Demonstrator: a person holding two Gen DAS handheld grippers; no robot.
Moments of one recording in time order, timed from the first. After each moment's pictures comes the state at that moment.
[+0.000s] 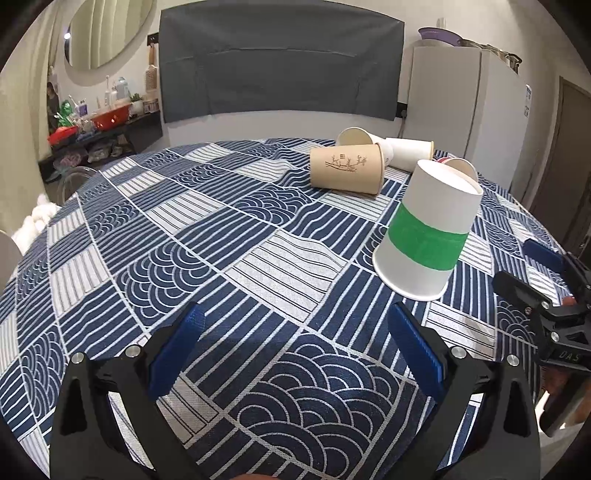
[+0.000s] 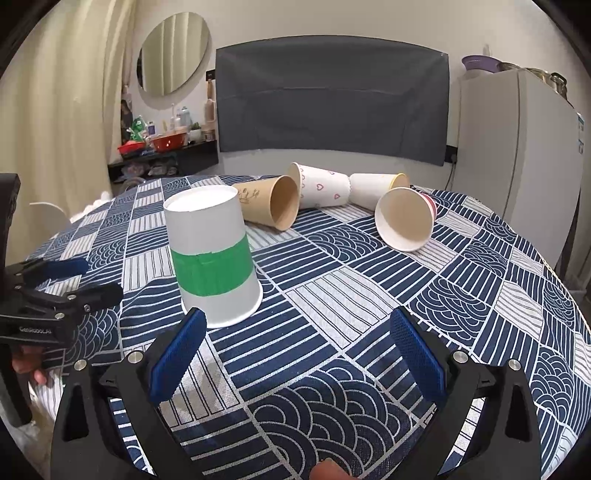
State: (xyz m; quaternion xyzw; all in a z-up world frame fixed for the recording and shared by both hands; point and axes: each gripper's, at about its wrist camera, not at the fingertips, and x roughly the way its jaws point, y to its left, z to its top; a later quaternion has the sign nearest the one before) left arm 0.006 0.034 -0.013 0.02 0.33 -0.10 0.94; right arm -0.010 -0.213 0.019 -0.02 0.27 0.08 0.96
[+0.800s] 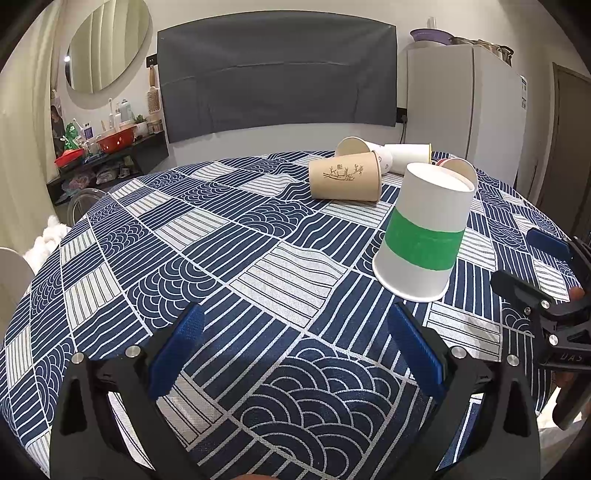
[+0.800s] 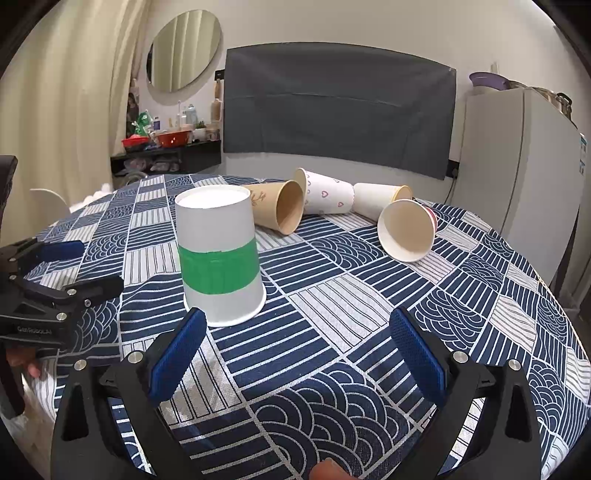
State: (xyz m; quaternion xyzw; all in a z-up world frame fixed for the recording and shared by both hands) left arm -0.005 0.026 -0.009 0.05 0.30 -0.09 0.95; right arm -0.015 -0.204 0.020 -0.05 0.26 0.08 0.96
